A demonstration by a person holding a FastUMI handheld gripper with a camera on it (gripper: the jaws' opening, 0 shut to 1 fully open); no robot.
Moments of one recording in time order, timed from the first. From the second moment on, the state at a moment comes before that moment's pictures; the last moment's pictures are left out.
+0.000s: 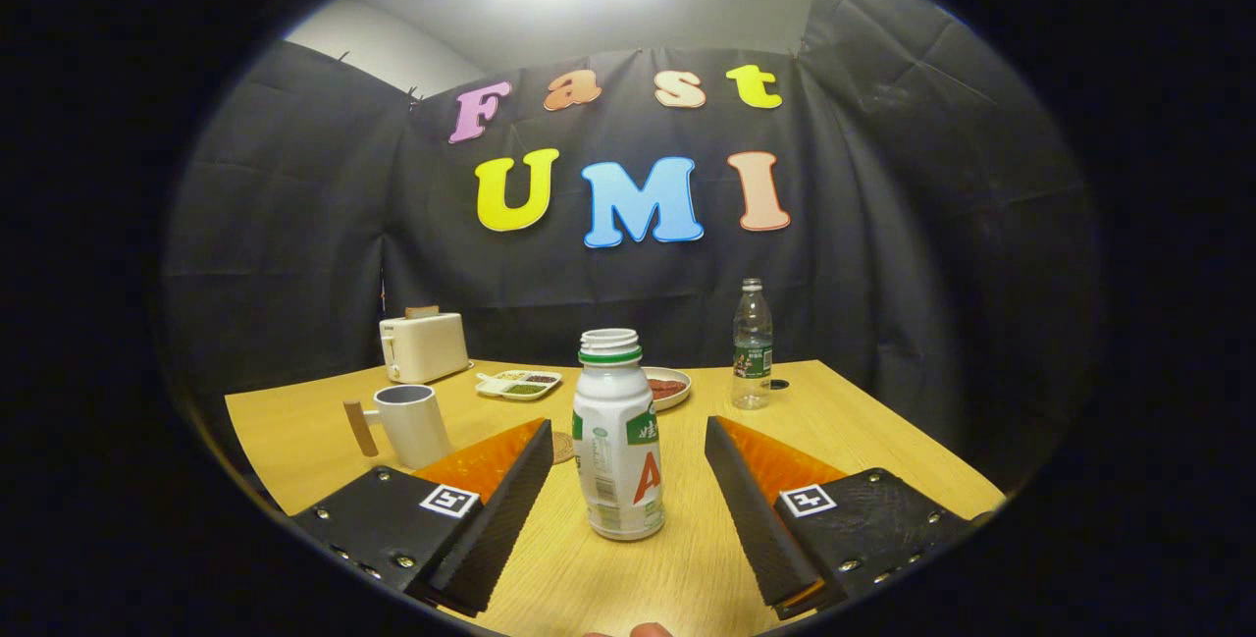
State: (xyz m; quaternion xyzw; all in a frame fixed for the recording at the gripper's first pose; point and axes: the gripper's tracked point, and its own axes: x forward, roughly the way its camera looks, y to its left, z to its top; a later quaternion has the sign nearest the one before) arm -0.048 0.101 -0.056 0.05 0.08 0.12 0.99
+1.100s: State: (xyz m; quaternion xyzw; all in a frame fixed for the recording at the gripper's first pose) arm 0.005 0.127 -0.106 0.02 0.17 0.10 0.98
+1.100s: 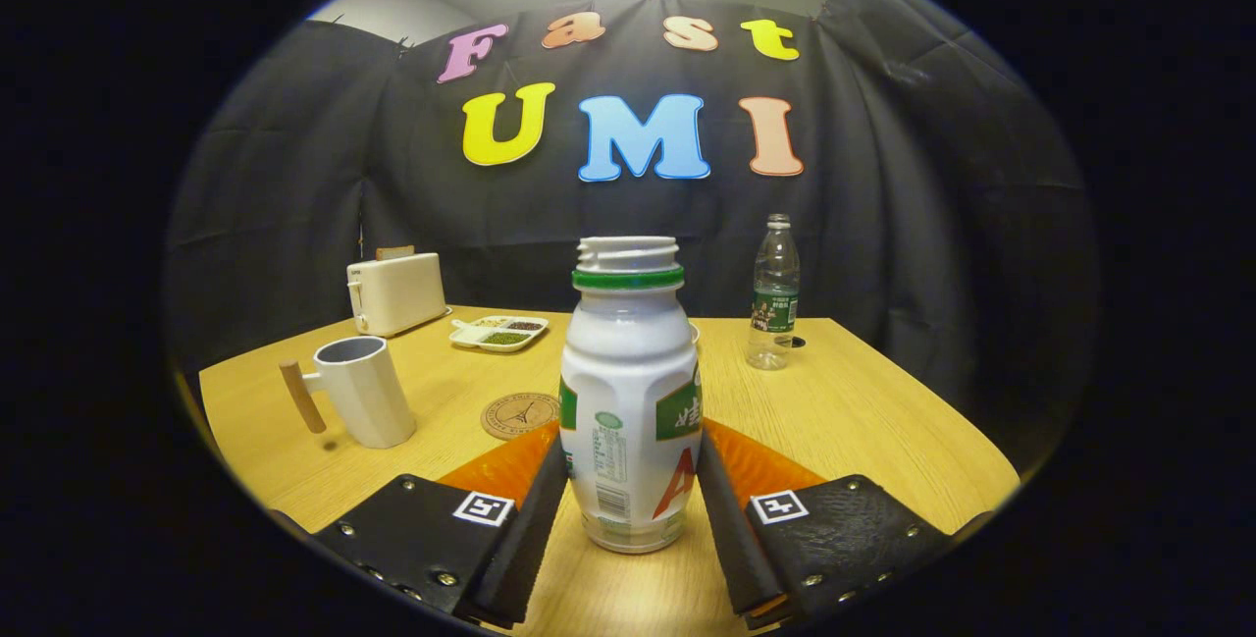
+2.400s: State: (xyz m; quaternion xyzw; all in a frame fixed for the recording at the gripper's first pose) arm 0.042 0.177 -0.045 -0.30 0.13 0.05 0.94
